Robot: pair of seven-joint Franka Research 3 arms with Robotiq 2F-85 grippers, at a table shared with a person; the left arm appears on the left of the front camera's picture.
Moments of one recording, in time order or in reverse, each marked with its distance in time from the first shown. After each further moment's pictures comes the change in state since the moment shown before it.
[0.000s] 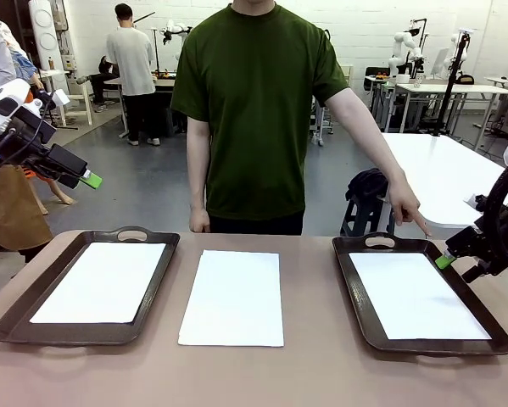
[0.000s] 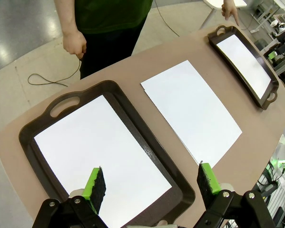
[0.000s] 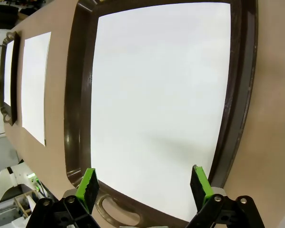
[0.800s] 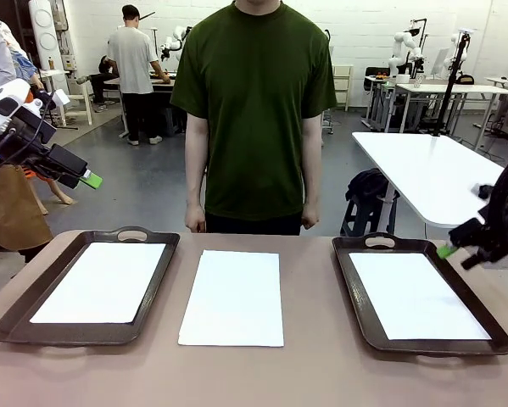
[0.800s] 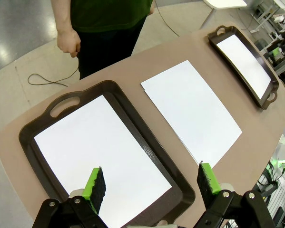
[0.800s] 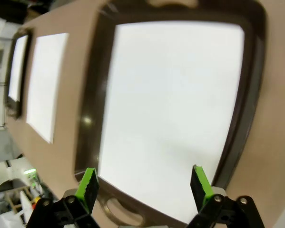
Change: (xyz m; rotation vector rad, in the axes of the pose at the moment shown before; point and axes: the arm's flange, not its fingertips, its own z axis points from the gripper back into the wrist) left arm 0.000 0.000 0.000 0.000 0.000 0.000; right arm 0.002 0.024 0.032 0.034 -0.091 0.137
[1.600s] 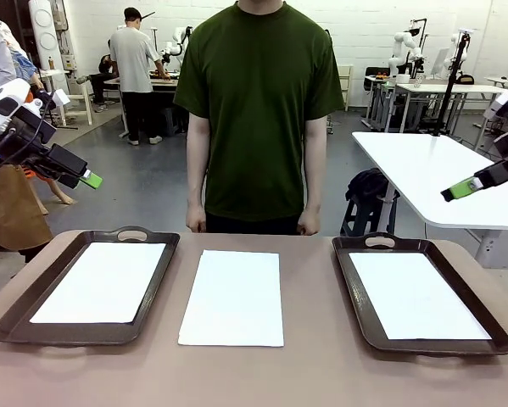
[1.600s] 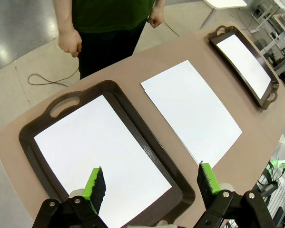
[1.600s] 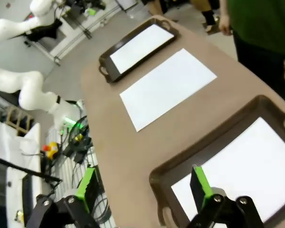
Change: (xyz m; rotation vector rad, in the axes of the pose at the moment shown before) left arm 0.000 0.000 0.000 0.000 0.000 0.000; right arm -0.004 0.125 0.083 0.357 -0.097 0.633
